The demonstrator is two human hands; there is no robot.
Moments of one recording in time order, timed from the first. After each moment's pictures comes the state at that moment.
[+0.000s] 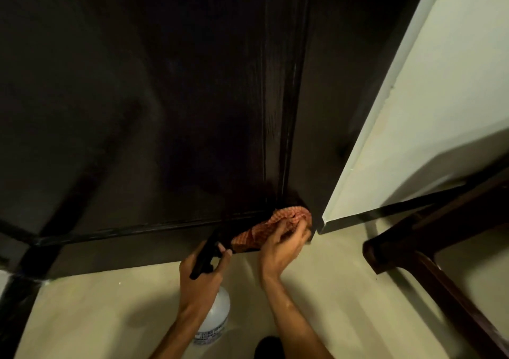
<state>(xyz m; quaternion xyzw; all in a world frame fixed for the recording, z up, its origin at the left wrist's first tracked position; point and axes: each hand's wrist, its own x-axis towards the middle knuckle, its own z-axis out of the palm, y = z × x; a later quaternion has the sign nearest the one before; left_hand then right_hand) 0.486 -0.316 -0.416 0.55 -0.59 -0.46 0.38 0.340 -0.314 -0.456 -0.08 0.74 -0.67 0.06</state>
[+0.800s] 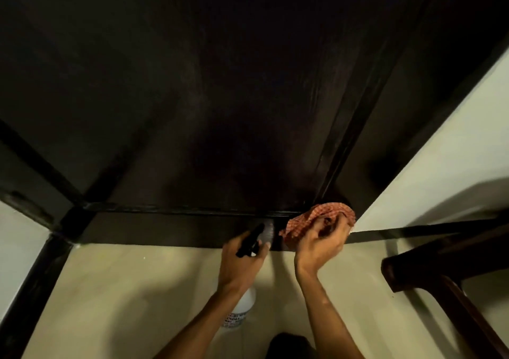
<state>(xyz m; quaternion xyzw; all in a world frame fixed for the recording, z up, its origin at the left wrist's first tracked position) 0.479 -0.321 -0.423 0.56 -0.59 -0.48 0.34 0.323 -0.314 -0.444 -0.14 0.75 -0.65 -0.04</state>
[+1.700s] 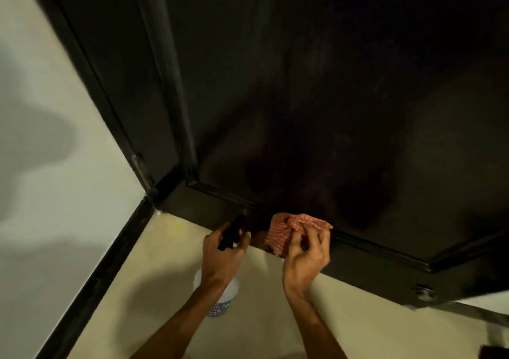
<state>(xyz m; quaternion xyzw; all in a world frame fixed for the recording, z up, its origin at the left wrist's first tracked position) 0.675 -0.407 -0.455 0.64 -0.50 -0.36 0.46 0.517 -0.395 -0.471 -0.43 0.70 -0.57 0.01</state>
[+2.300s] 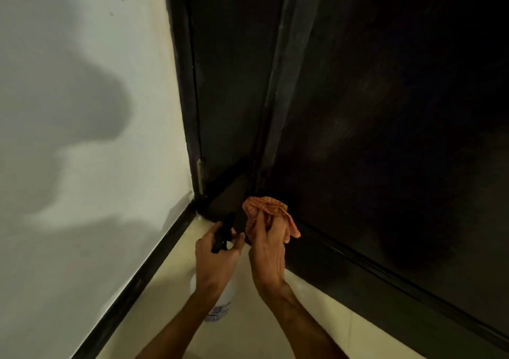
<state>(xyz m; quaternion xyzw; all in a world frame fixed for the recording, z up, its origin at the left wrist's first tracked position) 0.796 -0.433 -0.452 0.66 -0.40 -0.34 0.53 0.690 -0.464 -0.474 -0.74 0.58 -0.35 0.02</state>
